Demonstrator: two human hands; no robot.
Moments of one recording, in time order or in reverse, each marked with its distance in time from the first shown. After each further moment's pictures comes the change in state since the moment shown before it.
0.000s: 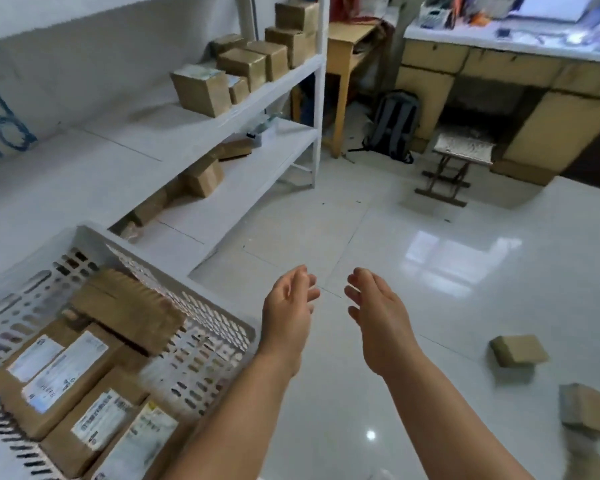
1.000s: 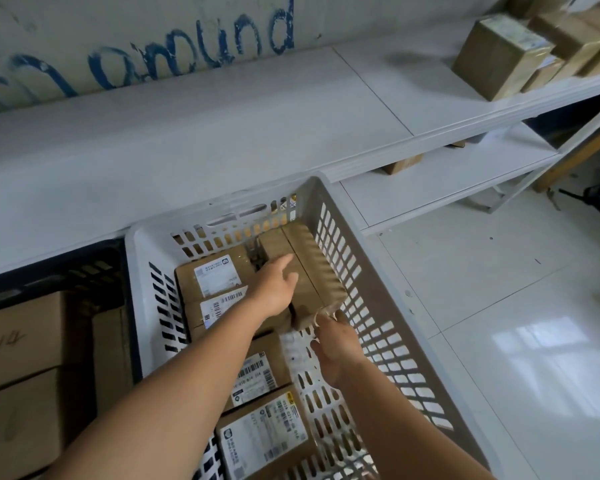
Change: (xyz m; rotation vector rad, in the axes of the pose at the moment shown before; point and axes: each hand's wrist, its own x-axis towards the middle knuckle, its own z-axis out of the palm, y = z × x) left_hand 0.148 -0.059 -0.361 0.561 0.277 -0.278; right_hand 0.033 0.145 0.342 -0.510 -0.495 0.421
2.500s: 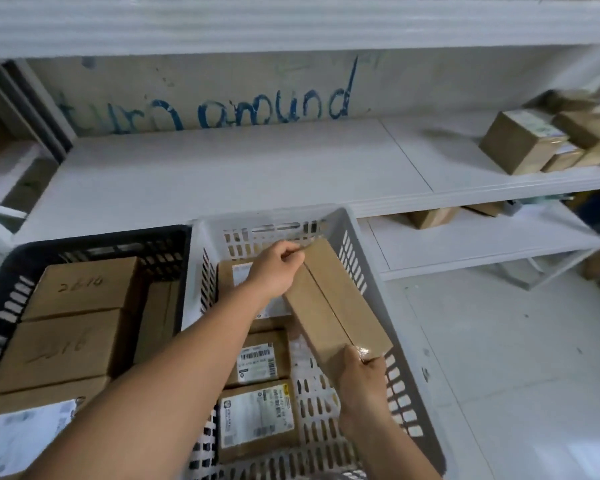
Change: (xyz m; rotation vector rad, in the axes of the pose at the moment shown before) left_hand -0.089 0.041 -0.031 -0.249 0.377 0.043; right_hand -0.102 0.019 -0.056 0.008 0.006 -0.302
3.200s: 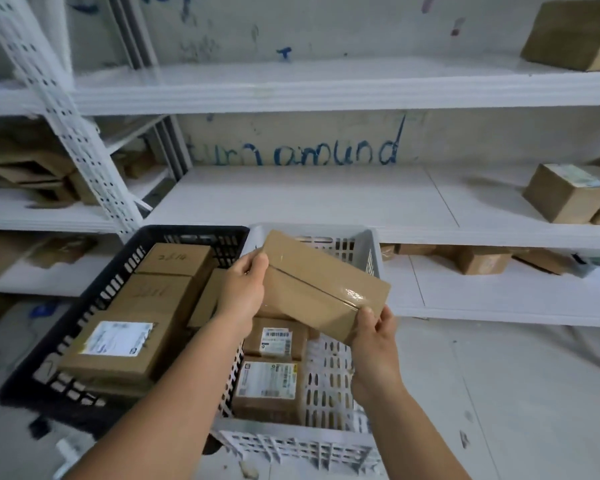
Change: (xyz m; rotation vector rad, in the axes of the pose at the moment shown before) left_hand -0.180 0.035 -0.004 -0.560 0.606 -0.097; right_hand -0.052 -0.040 -0.070 -0.025 -0.364 -0.246
